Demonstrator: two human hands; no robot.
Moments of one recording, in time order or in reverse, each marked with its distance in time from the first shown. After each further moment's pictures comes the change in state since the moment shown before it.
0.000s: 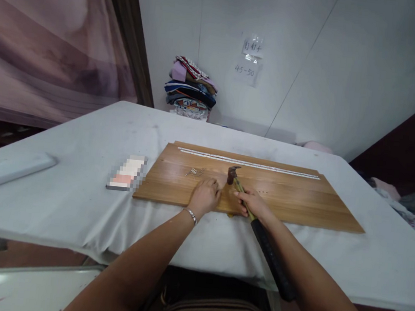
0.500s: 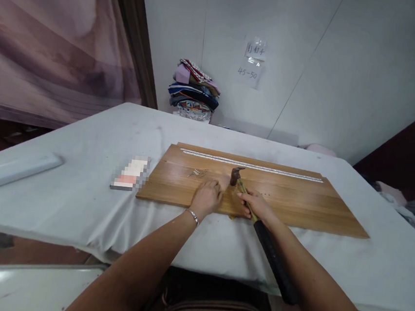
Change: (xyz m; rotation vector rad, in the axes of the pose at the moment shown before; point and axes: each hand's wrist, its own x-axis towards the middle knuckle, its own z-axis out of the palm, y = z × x) left_hand -0.001 0.001 0.000 0.001 0.006 -0.016; right_hand 0.000 -0.004 -0.002 -0.018 0.035 0.027
